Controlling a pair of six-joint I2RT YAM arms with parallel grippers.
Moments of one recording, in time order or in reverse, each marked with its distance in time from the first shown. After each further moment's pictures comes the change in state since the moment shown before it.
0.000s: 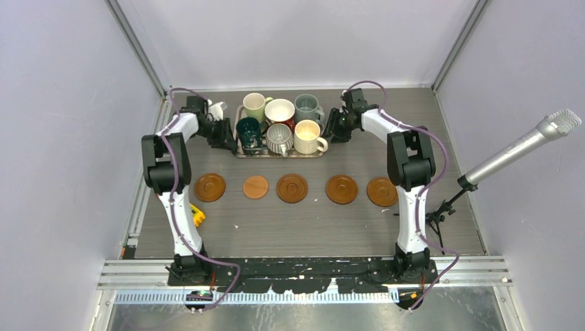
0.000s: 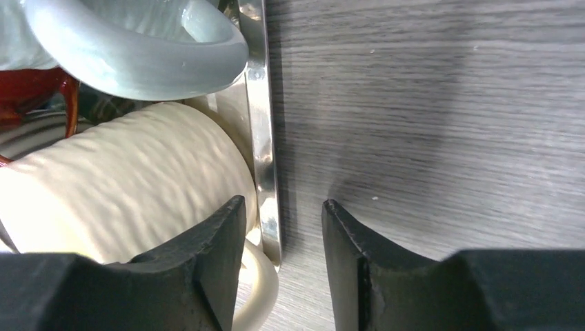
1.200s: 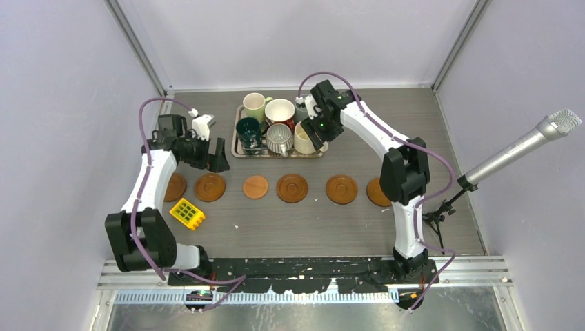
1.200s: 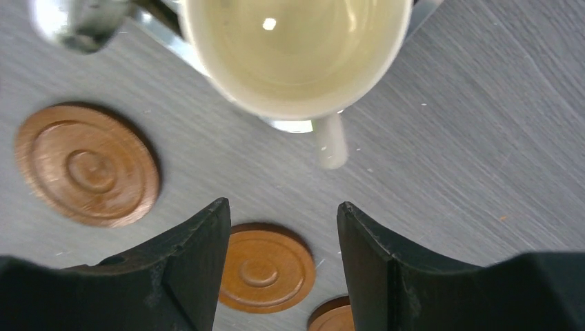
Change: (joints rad) left arm 0.042 -0.784 -0.512 -0.139 -0.045 0.261; right arm 0.253 -0.157 0.229 -0.552 0.255 -0.659
